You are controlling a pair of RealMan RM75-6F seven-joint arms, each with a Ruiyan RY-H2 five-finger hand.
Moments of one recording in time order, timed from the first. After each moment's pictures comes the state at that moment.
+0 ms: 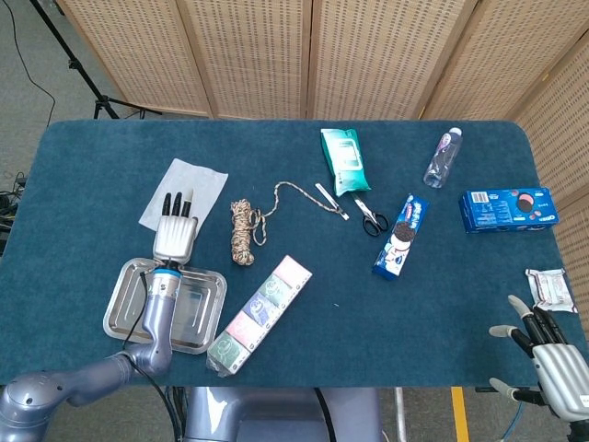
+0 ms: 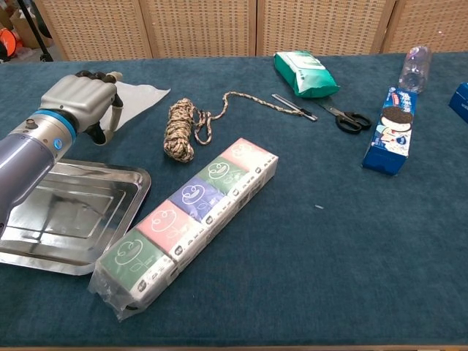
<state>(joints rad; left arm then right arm) -0.79 -1.90 -0.22 -0.95 0.92 1.14 0.69 0.00 -0.89 -0.10 -1.77 -1.71 1.50 0.20</state>
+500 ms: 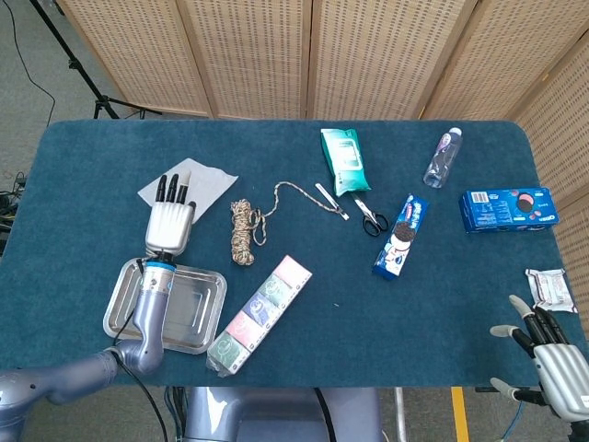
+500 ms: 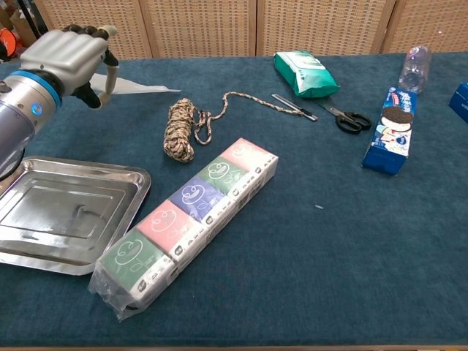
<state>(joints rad) -0.78 -1.78 -0.26 -1.14 1.03 1.24 0.67 0.00 -0.89 -0.10 -1.77 -1.70 1.50 0.20</state>
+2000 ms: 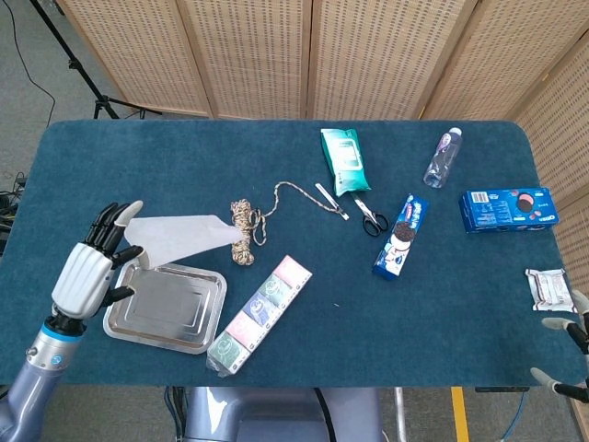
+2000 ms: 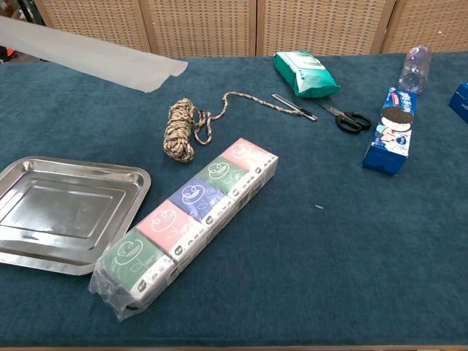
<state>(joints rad) -0.43 -1.22 -0.03 -1.65 1.68 1.56 -0.10 -0.07 -0.87 -0.04 -1.75 -1.54 1.56 0.21</state>
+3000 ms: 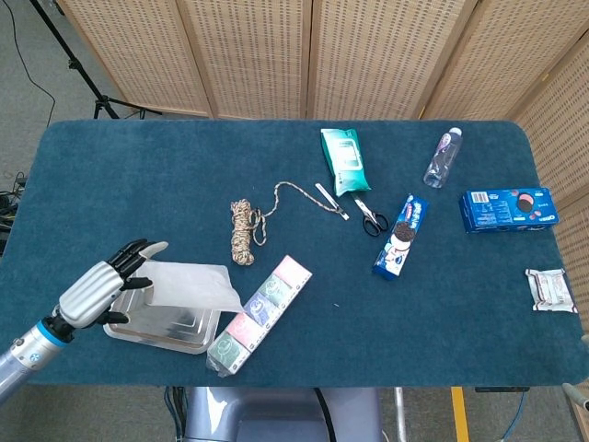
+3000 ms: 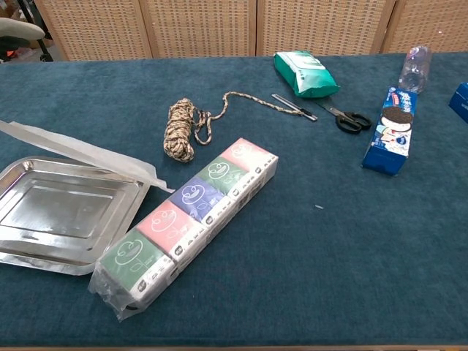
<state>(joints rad) -0.50 -1.14 0.12 -1.38 1.88 1.44 -0.60 -0.15 -0.88 -0.03 -1.74 -1.45 1.61 0.18</state>
